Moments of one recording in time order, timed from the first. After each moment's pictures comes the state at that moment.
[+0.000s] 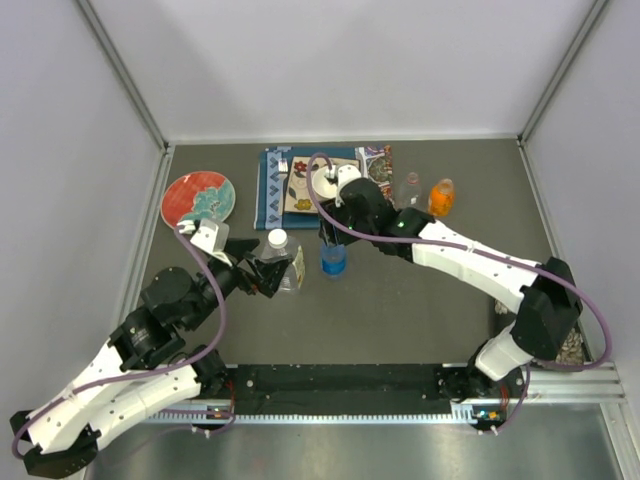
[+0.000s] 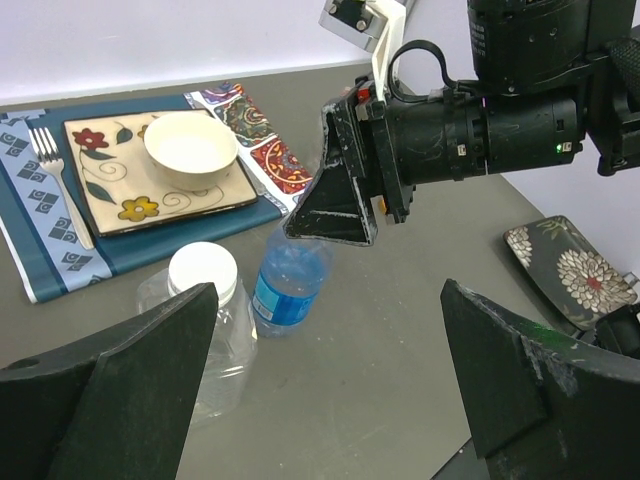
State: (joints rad) left arm -0.89 0.49 0.80 -0.33 -0.24 -0.31; right arm 0.87 1.54 1.31 -0.38 0.14 0.32
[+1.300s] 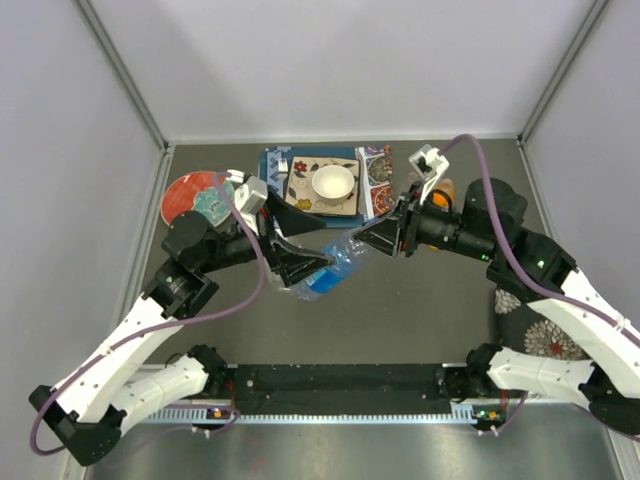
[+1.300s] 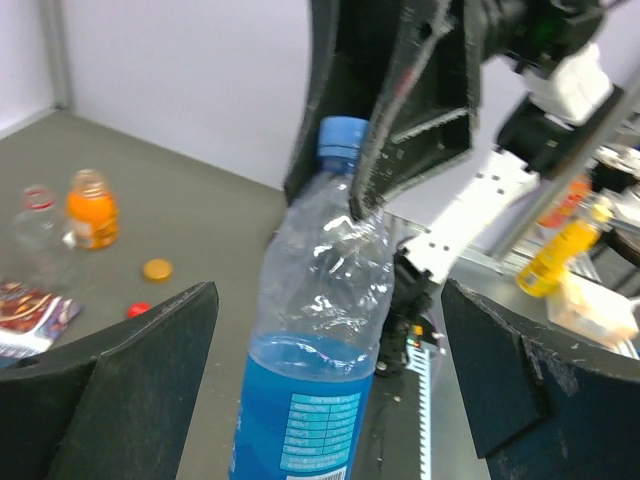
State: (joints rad) left arm -0.66 0.84 0.97 0.05 0.62 -0.41; right arm 0.85 0.99 1.34 -0.50 -0.23 0.45
